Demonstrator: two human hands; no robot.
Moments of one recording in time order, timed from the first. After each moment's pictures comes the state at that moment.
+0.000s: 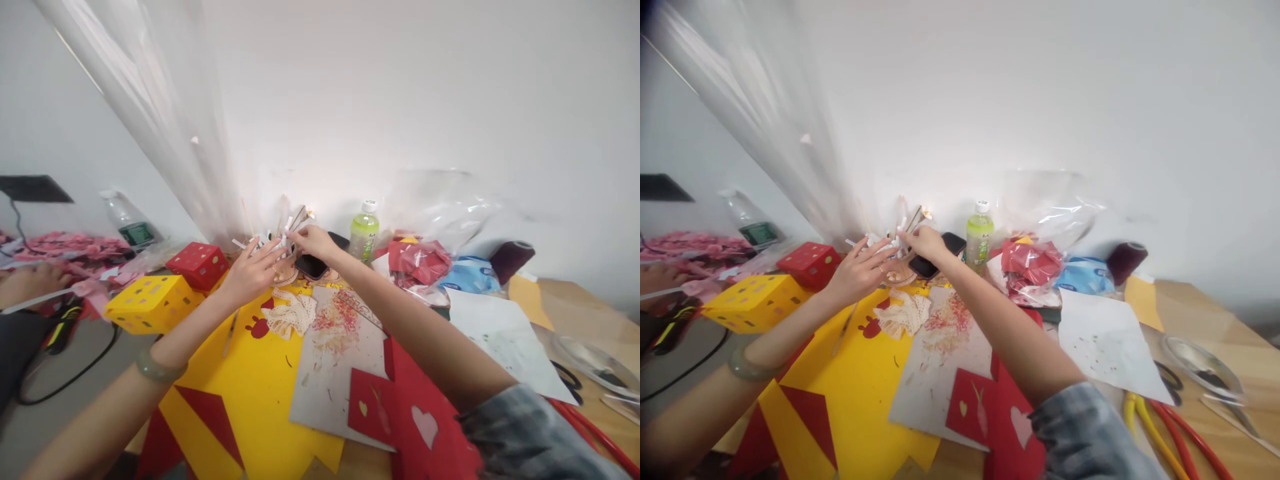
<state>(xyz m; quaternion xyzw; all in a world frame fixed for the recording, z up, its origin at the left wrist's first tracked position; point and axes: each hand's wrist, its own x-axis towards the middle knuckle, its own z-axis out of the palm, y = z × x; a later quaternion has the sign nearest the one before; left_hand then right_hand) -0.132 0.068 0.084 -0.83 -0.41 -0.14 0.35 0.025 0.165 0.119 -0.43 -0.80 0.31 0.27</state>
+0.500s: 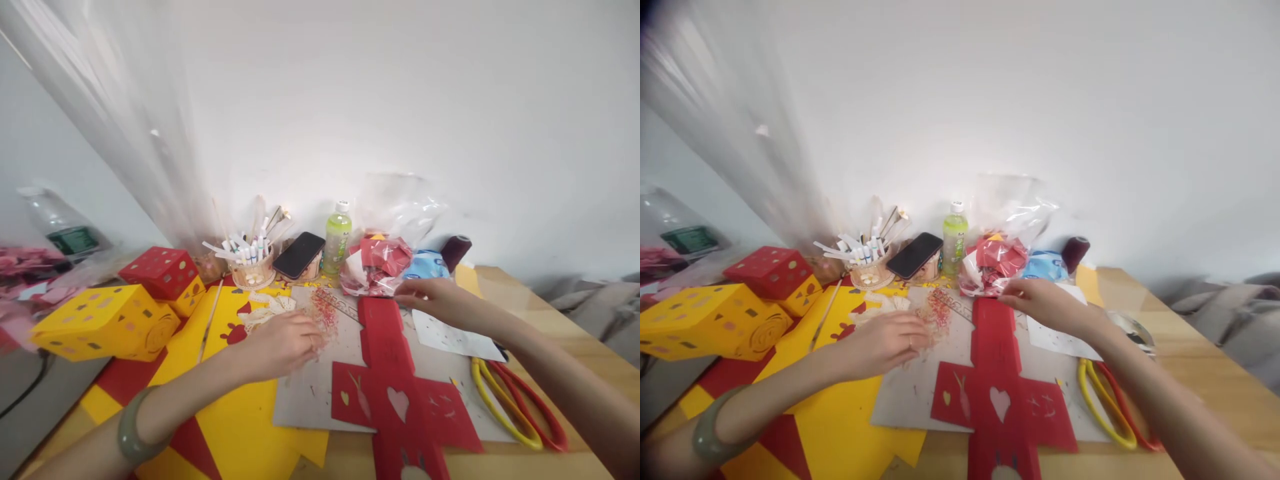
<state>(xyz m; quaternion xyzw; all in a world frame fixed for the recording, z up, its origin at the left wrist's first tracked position) -0.039 0.017 0.059 -0.95 -0.26 -0.15 0.00 0.250 0.066 0.134 -0.53 -0.82 0.20 0.04</state>
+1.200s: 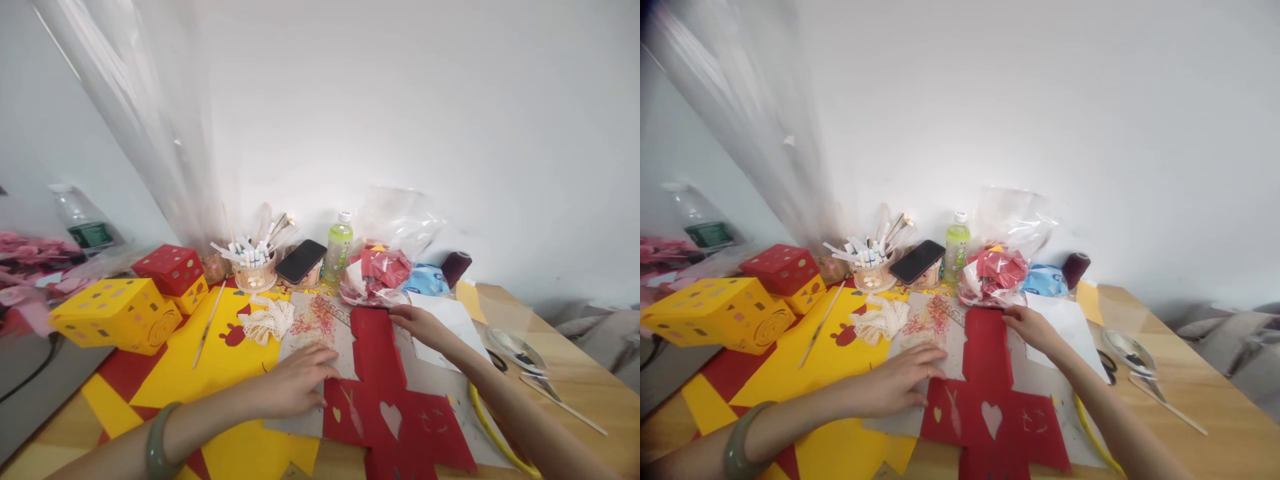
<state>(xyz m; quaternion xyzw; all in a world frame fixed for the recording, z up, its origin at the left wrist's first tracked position) -0.007 -0.009 0.033 -0.88 -0.36 -0.12 -0.28 0.262 0.084 0.063 -0.64 -0.65 0.37 0.20</state>
